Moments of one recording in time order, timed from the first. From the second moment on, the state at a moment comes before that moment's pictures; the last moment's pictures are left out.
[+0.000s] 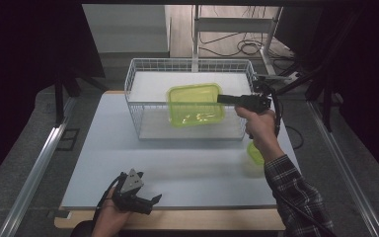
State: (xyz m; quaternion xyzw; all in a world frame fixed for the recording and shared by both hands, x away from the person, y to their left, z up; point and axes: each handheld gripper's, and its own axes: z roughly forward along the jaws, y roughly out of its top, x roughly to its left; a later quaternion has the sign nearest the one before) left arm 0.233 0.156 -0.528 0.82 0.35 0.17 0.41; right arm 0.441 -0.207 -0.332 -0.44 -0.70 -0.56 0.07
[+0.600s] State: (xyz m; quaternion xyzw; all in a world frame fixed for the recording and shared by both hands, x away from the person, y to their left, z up) left arm 0.233 0.158 -0.527 0.82 0.35 0.17 0.42; right arm 0.474 -0.193 -0.307 -0.47 -0.68 -0.56 0.03
